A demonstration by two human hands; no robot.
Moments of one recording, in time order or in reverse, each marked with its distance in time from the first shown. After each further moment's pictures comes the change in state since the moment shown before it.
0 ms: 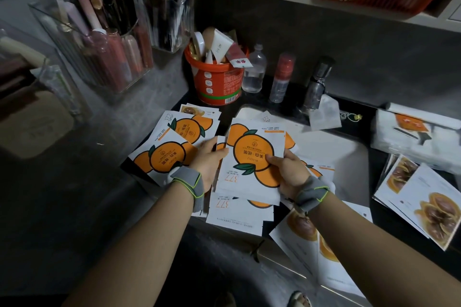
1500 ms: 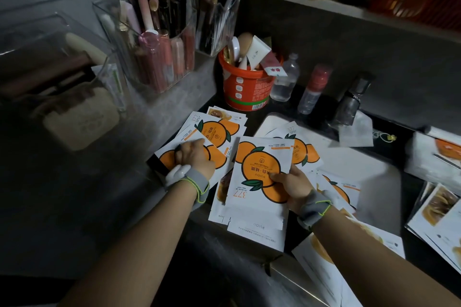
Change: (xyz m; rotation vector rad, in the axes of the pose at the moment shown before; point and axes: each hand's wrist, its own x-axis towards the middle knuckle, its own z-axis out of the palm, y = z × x) left_hand 0.023 -0.006 -0.073 0.901 0.500 0.016; right_hand 0.028 0.033 0.028 -0.299 0.011 0.028
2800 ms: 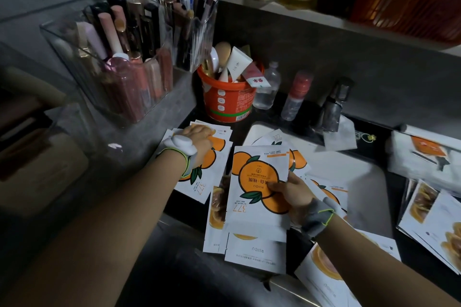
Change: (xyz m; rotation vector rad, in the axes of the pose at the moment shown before) left_hand 0.097 0.047 -0.021 1.004 -0.251 0.735; right_hand -0.004 -0.025 -0.006 0.097 0.052 0.048
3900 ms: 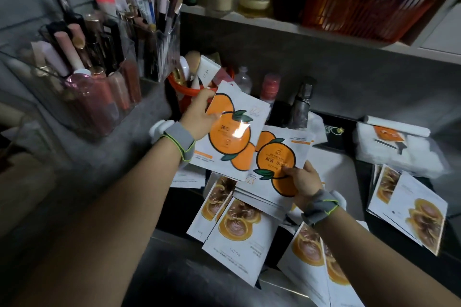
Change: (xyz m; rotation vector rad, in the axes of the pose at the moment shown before) left_hand -0.001 0.045 -0.093 -1.315 0.526 0.111; right_hand -0.019 -0.030 -0.048 0.173 0.375 -0.104
